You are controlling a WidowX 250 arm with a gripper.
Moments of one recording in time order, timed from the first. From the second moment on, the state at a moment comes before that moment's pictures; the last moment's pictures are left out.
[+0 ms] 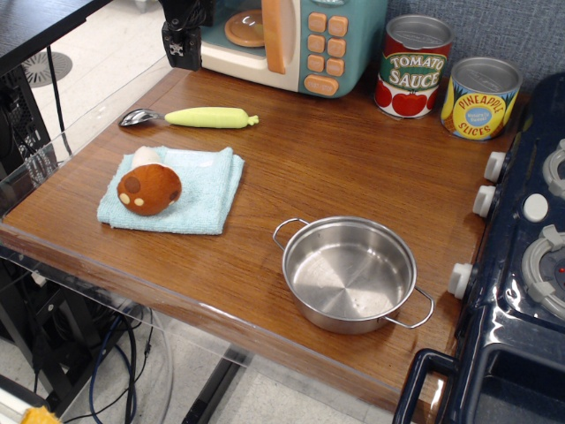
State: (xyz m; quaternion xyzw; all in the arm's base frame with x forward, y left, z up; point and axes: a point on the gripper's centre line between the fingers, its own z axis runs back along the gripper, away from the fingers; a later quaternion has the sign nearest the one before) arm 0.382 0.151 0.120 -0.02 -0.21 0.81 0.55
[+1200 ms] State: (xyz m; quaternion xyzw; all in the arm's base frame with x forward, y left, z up) arm 0.328 0.147 0.106 0.01 -0.14 0.83 0.54
